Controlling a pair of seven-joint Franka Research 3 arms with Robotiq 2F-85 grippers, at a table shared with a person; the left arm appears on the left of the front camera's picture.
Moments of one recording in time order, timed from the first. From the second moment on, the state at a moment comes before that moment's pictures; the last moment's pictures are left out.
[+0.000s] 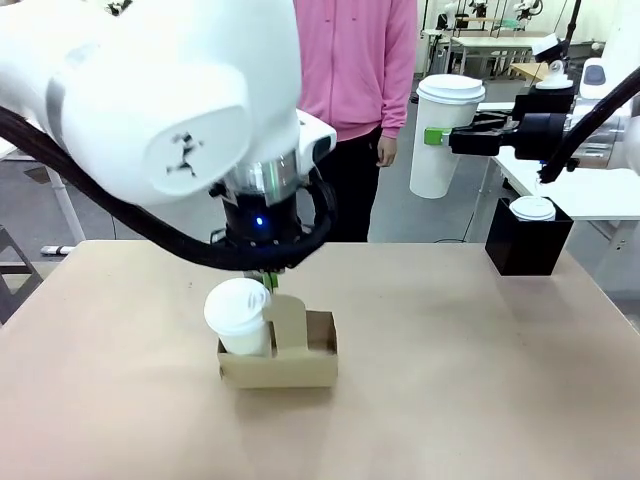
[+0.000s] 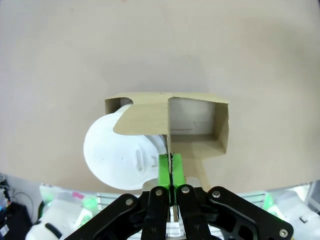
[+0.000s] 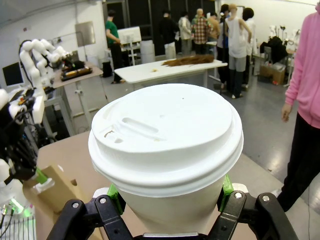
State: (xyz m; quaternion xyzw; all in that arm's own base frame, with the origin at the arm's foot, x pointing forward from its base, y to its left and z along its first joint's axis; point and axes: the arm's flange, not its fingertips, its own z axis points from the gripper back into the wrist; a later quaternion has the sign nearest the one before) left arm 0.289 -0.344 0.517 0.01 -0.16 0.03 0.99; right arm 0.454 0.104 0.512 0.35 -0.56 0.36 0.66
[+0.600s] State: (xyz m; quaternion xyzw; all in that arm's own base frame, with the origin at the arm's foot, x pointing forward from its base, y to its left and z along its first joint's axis) left arm 0.285 -0.363 0.491 0.02 -0.14 0.02 0.99; right arm 0.454 0.104 0.512 0.35 -0.56 0.36 0.66
